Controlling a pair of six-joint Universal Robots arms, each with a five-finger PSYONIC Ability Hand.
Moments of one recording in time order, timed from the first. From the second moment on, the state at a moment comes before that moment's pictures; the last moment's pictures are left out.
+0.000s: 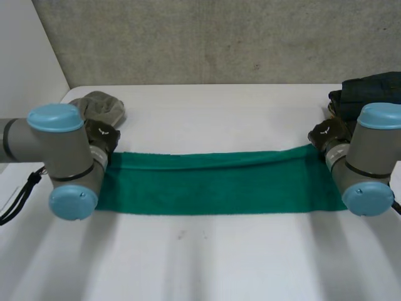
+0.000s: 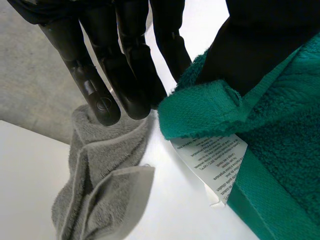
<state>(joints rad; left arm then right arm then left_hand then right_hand) 4.36 -2.27 -1.27 3.27 -1.77 3.86 1.81 -0.82 1.23 -0.13 1.62 2.27 1.14 1.20 1.20 1.20 0.98 1.12 1.17 1.19 1.20 1.02</state>
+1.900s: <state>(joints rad) 4.33 -1.79 -1.73 3.36 -1.66 3.73 2.35 -1.05 1.69 -0.50 1.25 2.10 0.19 0.20 0.21 0.20 0.05 1.08 1.12 1.13 1.14 0.95</state>
